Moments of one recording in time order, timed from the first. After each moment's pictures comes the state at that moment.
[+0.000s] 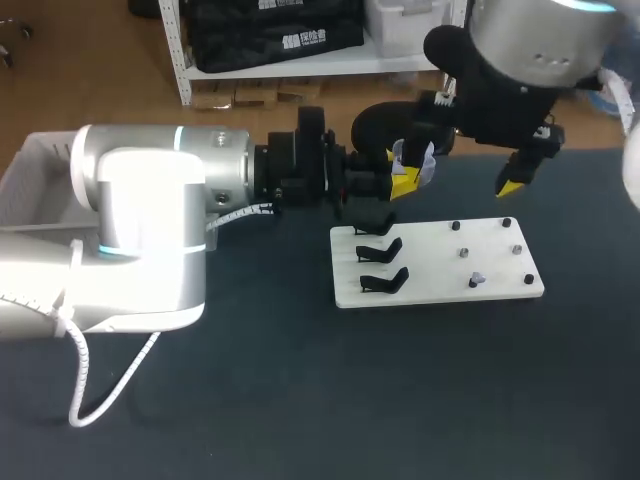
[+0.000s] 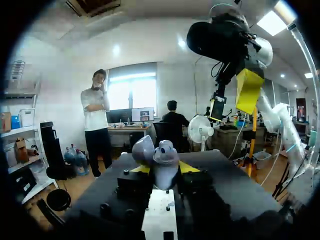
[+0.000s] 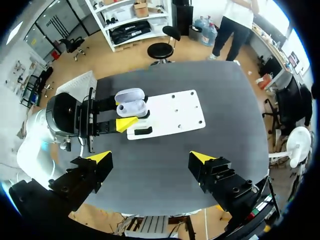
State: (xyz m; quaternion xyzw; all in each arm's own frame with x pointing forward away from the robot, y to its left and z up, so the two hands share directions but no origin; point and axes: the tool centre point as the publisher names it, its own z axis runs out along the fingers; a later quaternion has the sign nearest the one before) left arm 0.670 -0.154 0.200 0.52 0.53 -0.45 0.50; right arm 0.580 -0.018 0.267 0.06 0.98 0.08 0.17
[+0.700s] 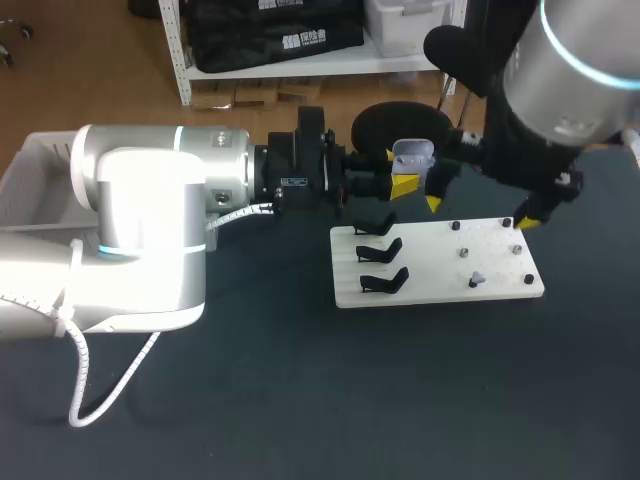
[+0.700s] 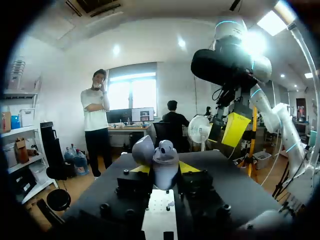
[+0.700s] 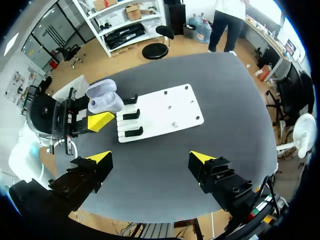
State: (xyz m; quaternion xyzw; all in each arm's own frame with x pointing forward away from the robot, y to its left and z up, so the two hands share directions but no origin) left arm 0.670 -0.154 0.200 0.52 0.53 -0.45 0.50; right arm 0.575 -0.046 0.218 0.10 0.98 0.09 0.18
